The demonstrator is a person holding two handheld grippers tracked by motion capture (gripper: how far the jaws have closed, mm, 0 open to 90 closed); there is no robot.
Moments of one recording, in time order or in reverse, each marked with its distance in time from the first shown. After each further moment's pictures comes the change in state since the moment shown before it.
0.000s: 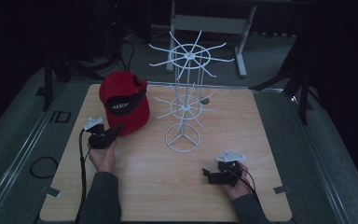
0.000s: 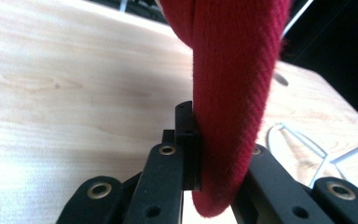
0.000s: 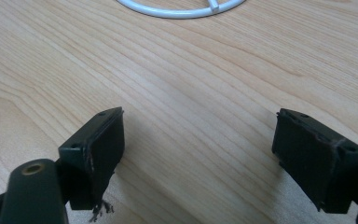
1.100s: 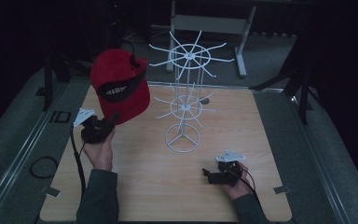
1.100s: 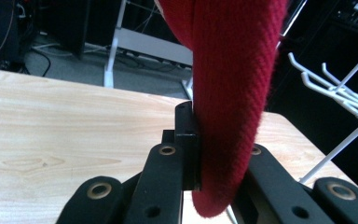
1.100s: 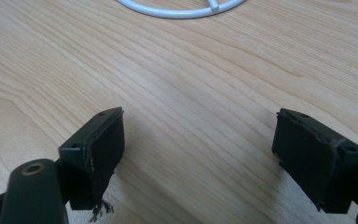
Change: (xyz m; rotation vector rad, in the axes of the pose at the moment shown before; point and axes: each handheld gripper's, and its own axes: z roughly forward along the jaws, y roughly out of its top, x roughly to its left) left arm -0.040 0.043 -0.047 -0.172 -0.050 0.066; right arm 0.000 0.000 0.000 -0.003 -0.002 -0.003
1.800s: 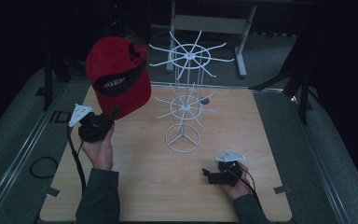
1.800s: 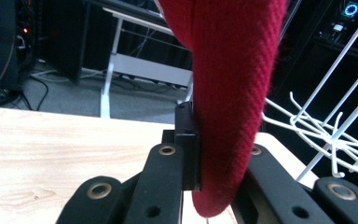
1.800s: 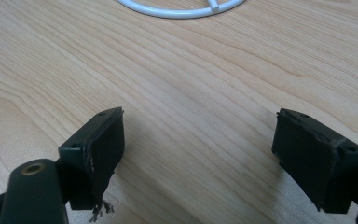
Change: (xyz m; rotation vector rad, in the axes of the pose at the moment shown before) left arm -0.023 0.022 -0.017 -0.089 -0.008 0.041; right arm 0.000 0.000 0.000 0.001 0.001 0.003
